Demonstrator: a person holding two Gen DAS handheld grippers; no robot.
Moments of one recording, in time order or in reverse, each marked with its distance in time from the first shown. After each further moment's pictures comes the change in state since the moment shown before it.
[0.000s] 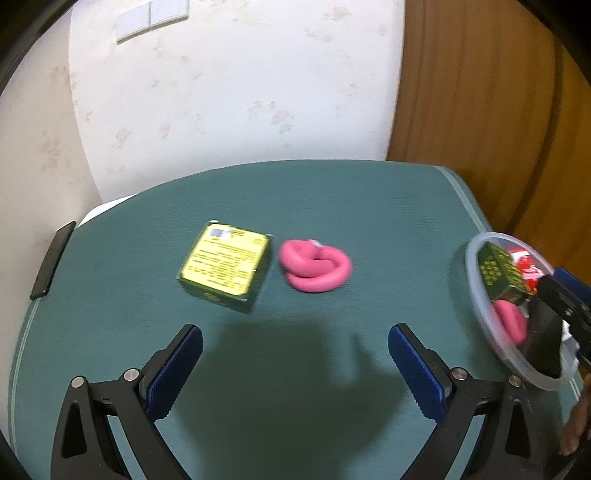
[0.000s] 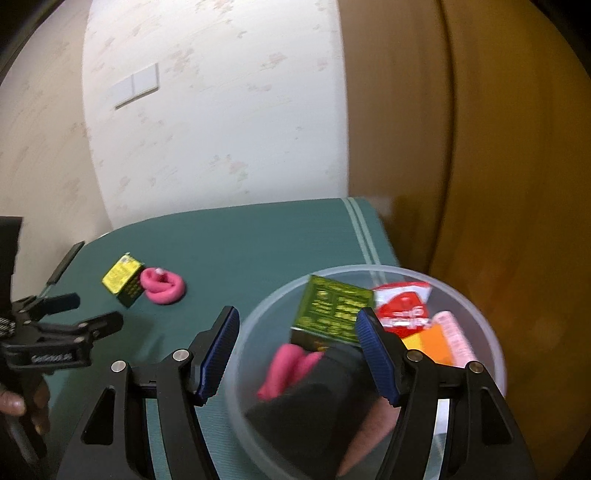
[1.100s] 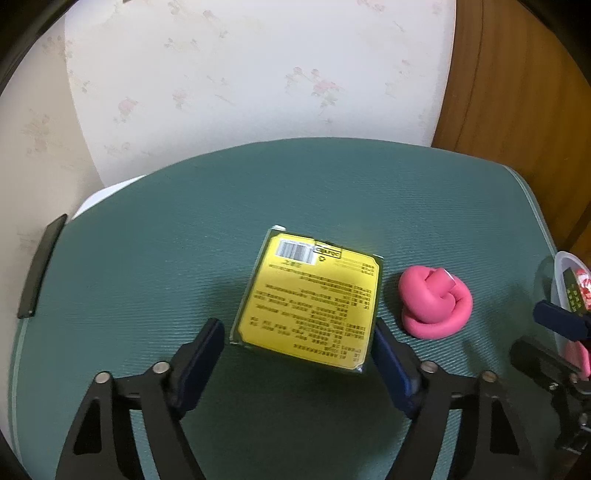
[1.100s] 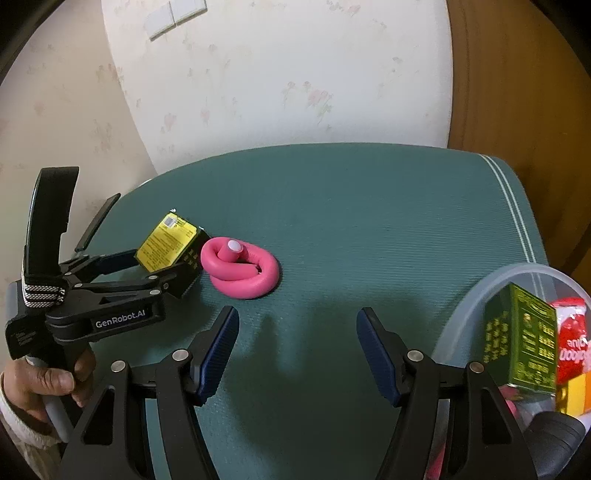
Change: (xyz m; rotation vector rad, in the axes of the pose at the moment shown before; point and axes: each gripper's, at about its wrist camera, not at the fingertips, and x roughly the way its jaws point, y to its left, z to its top) left arm 0.078 0.069 0.019 -0.019 0.085 0.019; right arm 0.111 0.091 0.009 -0.069 0.242 0.182
